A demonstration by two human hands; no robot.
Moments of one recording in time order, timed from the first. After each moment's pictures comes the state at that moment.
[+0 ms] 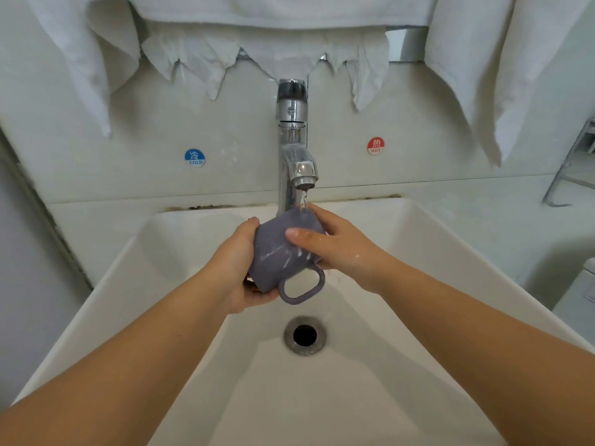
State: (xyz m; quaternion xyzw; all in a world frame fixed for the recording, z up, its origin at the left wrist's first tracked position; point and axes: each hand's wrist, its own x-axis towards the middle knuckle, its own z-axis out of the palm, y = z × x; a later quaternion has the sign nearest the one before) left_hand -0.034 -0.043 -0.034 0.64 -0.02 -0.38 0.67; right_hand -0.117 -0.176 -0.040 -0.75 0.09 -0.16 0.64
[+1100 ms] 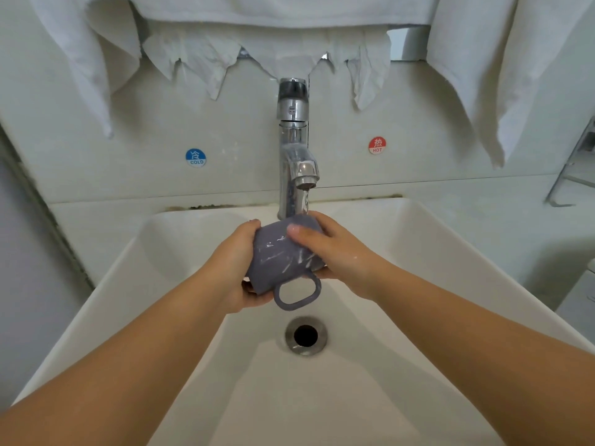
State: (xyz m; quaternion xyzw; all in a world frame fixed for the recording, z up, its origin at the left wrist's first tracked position) left_hand -0.037 -0.042 -0.030 0.67 -0.02 -0.36 0.65; right_hand -0.114 -0.168 -0.044 -0.72 0.14 -0.14 0.66
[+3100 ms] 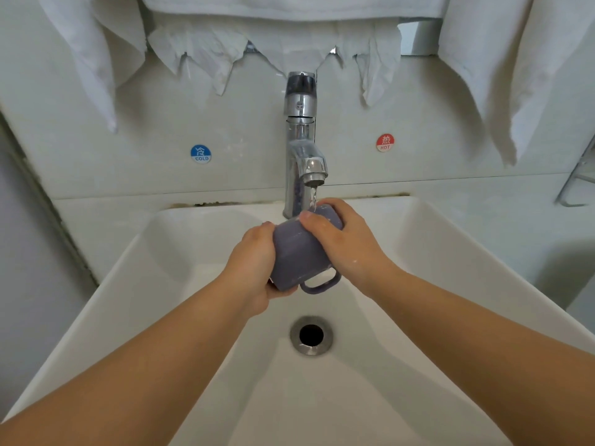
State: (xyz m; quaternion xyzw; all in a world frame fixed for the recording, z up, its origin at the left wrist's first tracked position) left_hand -0.040 -0.054 -0.042 0.64 -0.07 -0.31 0.70; right_hand -0.111 -0.161 -0.040 -0.75 0.18 -0.29 0.56
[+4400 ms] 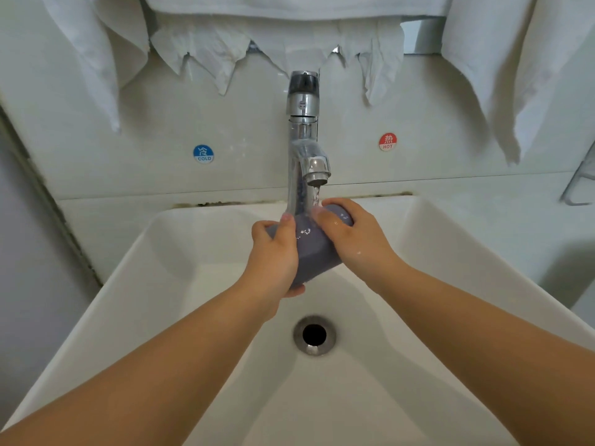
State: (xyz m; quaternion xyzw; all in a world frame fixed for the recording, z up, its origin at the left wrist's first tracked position) left_hand -0.057 -0.064 -0.037 0.71 -0.11 -0.24 0.66; right_hand -0.108 -0.173 -0.044 -0.76 0.20 -0.31 0.53
